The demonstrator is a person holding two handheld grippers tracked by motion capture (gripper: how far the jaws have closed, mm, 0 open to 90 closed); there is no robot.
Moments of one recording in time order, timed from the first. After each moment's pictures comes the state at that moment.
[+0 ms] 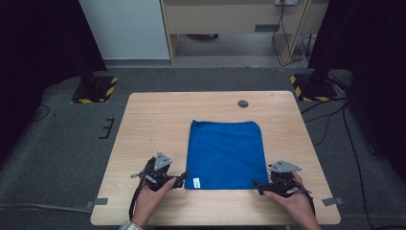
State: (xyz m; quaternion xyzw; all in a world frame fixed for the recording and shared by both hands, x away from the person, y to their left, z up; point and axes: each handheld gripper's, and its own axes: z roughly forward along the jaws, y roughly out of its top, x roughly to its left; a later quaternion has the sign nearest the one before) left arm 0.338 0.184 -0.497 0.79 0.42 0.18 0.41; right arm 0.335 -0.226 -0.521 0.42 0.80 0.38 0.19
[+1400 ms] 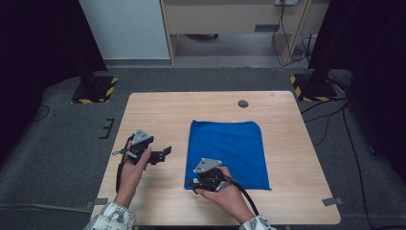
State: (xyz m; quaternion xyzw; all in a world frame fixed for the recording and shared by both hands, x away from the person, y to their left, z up) left arm 0.409 0.246 -0.469 0.76 0.44 0.20 0.44; right arm 0.338 -0.017 -0.499 0.25 0.87 0.41 0.11
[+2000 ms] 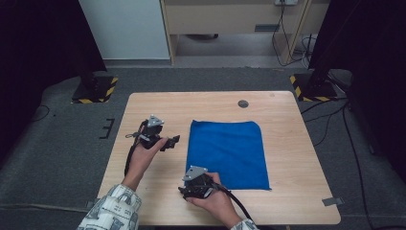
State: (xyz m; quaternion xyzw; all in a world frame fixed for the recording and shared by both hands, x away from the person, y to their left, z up) left arm 0.459 0.213 -0.464 0.79 0.43 0.19 0.40; right arm 0.329 0.015 -0.527 0.25 0.88 0.38 0.11
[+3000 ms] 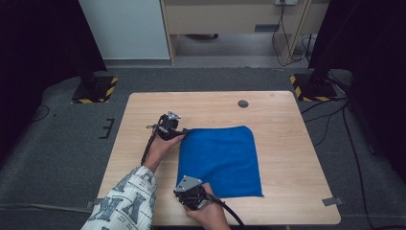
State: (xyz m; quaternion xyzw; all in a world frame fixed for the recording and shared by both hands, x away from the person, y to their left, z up) left arm 0.517 0.177 -0.509 0.81 0.44 0.17 0.35; right arm 0.298 0.033 -0.530 0.24 0.87 0.41 0.10
